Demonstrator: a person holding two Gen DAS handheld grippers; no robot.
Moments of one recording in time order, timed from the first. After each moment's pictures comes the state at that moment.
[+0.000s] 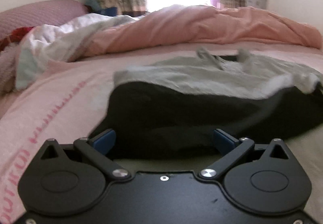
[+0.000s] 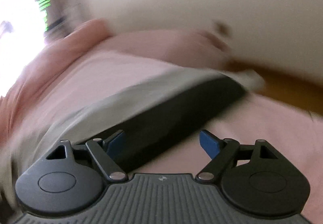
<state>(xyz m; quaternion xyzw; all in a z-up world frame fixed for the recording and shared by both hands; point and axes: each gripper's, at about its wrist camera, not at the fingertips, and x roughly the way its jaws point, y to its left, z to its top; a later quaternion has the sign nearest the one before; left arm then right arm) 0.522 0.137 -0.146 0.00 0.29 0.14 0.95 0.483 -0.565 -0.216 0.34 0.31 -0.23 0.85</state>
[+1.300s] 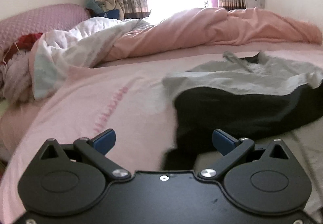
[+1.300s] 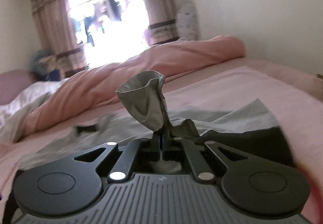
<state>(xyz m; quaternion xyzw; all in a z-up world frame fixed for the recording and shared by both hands) 0.462 0.234 -0.108 0.03 0.30 0.14 0.94 0.508 -0.230 -0.102 0.18 0.22 0.03 0.96</state>
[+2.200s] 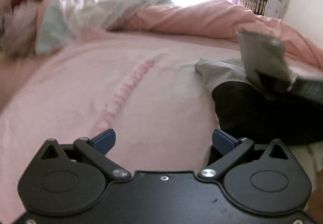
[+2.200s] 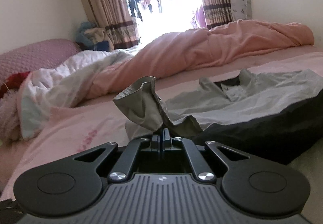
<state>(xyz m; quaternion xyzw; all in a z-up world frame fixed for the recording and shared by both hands) 0.468 0.325 -0.136 -0.12 0.34 0.14 0.92 0.512 0.062 -0.092 0.16 0.25 0.13 0.94</state>
